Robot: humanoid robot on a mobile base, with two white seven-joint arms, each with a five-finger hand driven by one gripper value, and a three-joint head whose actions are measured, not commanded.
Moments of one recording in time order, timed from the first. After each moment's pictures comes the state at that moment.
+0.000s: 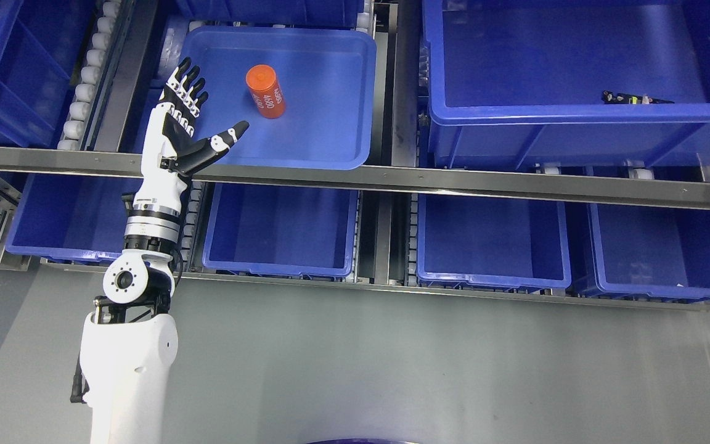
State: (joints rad) left arm -0.24 0.00 0.09 -1.57 0.15 -0.09 -0.15; right arm 0.00 0.00 0.00 0.00 0.00 -0.02 -0.03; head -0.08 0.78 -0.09
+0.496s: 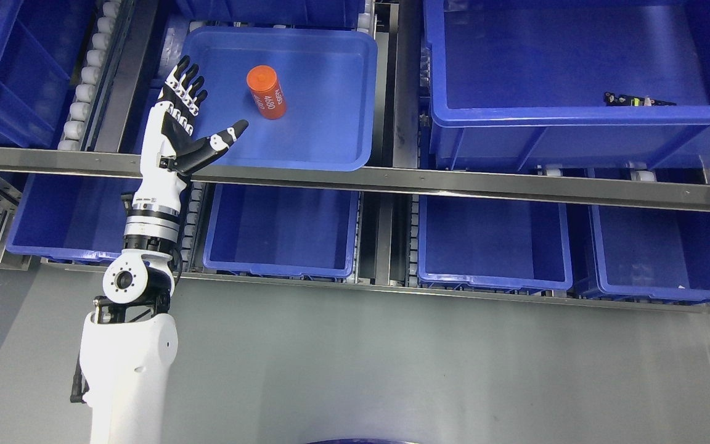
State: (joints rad) left arm -0.24 0.00 0.09 -1.57 0.15 -0.09 -0.15; right arm 0.00 0.00 0.00 0.00 0.00 -0.02 -0.03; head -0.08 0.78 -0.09
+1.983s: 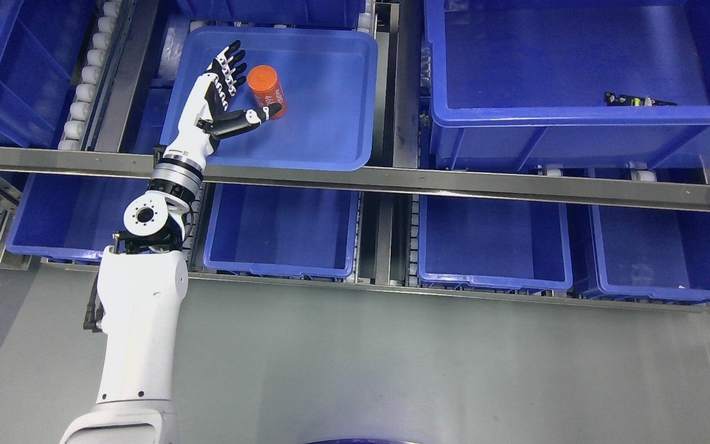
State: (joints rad) left arm -0.53 0.00 0.09 -1.19 0.01 -0.06 -0.31; right arm 0.00 0.00 0.00 0.00 0.00 -0.02 -0.03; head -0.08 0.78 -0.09
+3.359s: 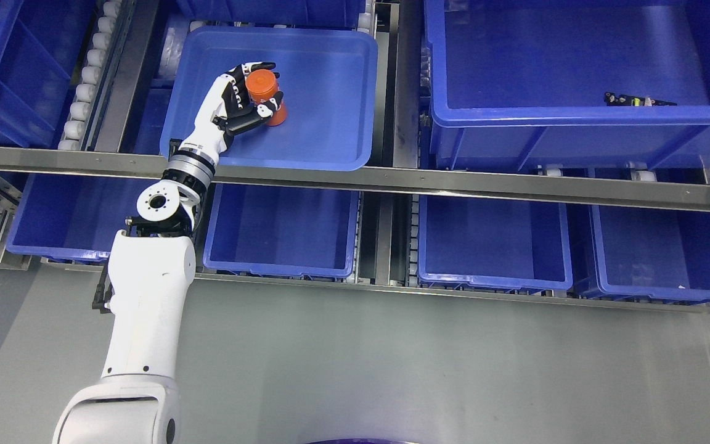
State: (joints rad) left arm -0.60 0.00 0.07 -1.04 0.00 -0.13 -0.33; right arm 0.00 0.00 0.00 0.00 0.00 -0.02 -0.03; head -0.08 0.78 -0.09
